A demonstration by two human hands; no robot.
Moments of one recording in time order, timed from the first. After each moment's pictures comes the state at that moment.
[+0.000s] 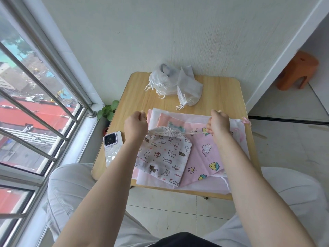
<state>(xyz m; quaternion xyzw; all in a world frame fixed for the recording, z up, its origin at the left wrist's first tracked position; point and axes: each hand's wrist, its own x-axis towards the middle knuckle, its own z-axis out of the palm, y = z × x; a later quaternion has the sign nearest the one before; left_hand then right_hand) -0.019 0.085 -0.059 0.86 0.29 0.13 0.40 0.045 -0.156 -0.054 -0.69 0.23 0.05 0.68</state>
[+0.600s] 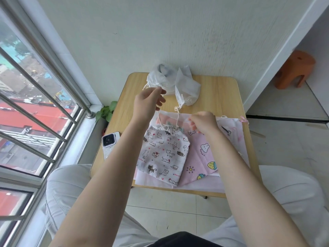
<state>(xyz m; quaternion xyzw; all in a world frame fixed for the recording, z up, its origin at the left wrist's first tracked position) -0.005 0.050 0.021 0.73 0.12 0.11 0.67 0.033 -0.138 -0.039 -0.83 0.07 0.16 0.53</state>
